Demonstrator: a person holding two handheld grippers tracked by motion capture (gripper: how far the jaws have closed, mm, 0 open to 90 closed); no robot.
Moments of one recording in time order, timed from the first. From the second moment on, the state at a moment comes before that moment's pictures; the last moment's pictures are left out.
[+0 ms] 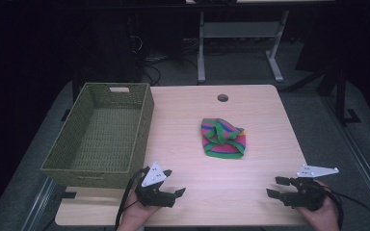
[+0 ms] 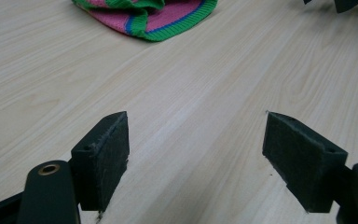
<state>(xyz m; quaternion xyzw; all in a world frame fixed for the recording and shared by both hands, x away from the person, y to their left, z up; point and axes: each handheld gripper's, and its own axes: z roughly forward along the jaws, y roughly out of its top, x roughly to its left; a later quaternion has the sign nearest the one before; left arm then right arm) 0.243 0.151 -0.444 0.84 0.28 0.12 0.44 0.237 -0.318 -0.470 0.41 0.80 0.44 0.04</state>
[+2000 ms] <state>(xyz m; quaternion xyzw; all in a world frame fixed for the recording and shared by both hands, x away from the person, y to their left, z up) 0.243 0.157 -0.445 0.84 0.30 0.13 0.44 0.374 -0.256 -0.395 0.36 0.86 0.37 -0.02</state>
